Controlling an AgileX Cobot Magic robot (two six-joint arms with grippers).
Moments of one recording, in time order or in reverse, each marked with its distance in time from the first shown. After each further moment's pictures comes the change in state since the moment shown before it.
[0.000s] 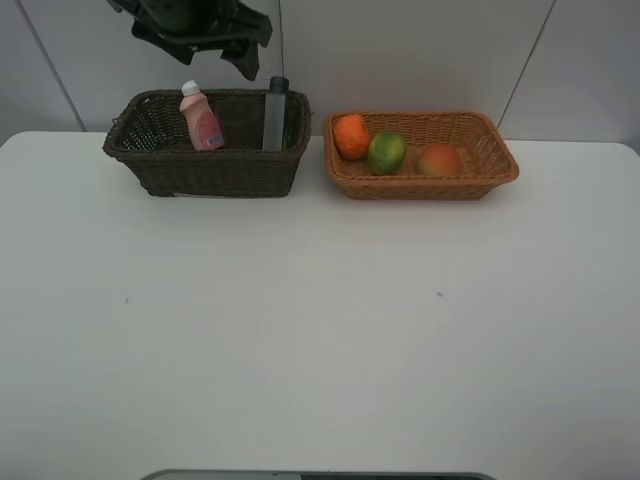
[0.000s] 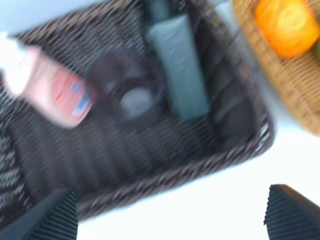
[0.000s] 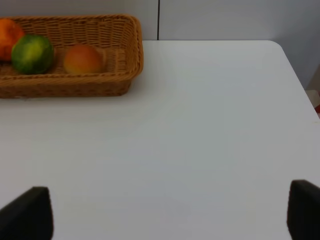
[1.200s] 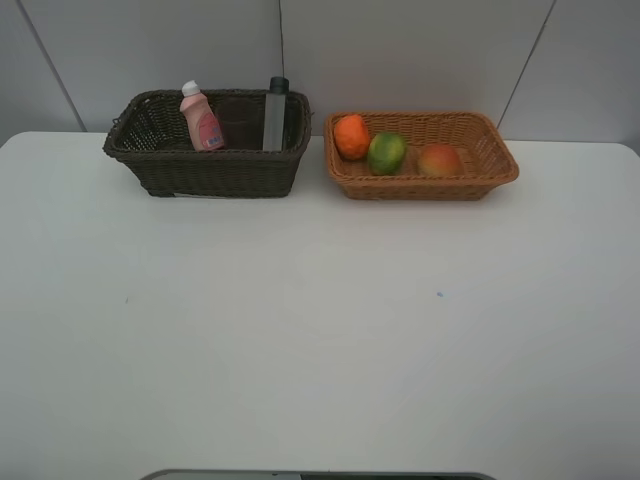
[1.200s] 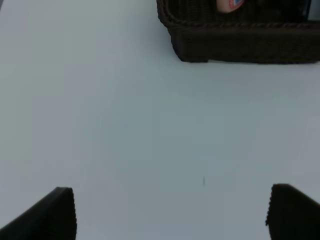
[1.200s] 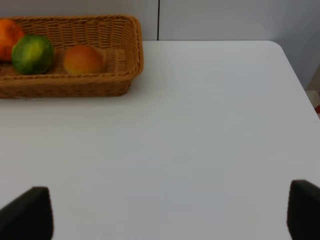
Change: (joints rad) left arm 0.518 -1.241 0.851 -0.248 0.153 0.228; right arm 0.000 0.000 0.000 -0.001 0.000 0.000
